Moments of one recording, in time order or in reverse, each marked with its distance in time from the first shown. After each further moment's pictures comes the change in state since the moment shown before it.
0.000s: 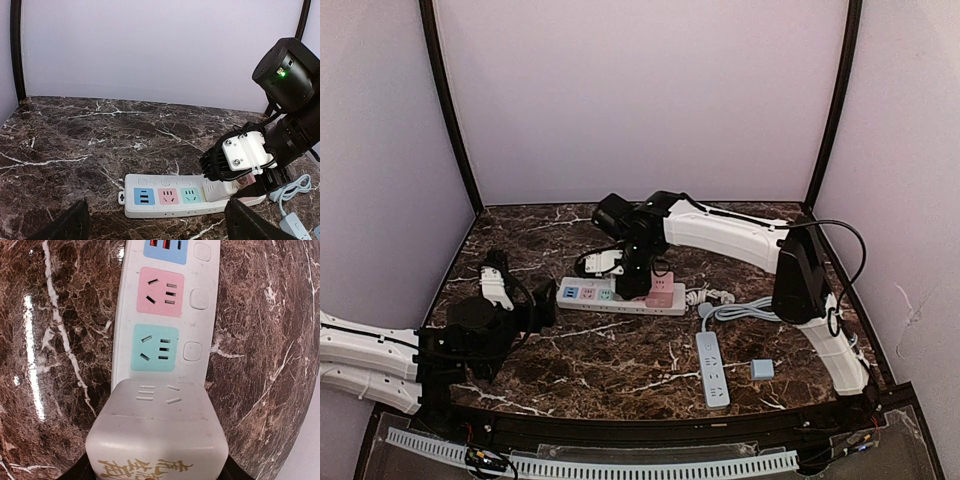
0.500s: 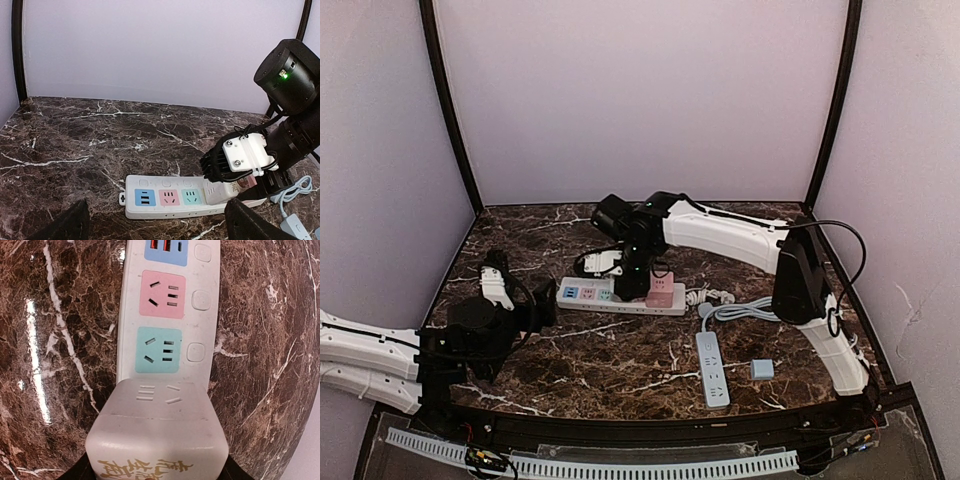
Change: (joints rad) left arm 0.000 0.009 -0.002 0.015 -0.010 0.004; right arm 0.010 0.000 0.000 -0.004 -0.019 0.039
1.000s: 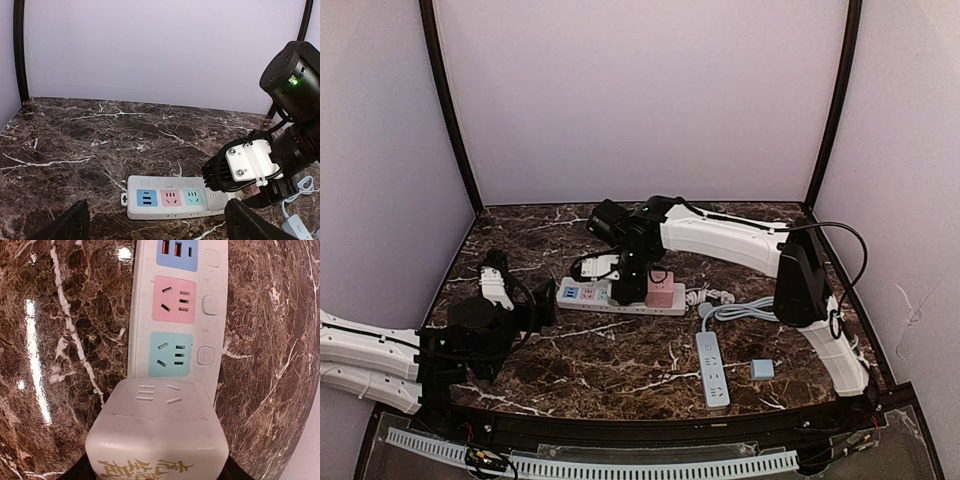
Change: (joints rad) left arm 0.000 0.000 -0.001 0.000 -0.009 0.004; right arm 0.027 -0.011 -0.021 0.004 0.034 0.035
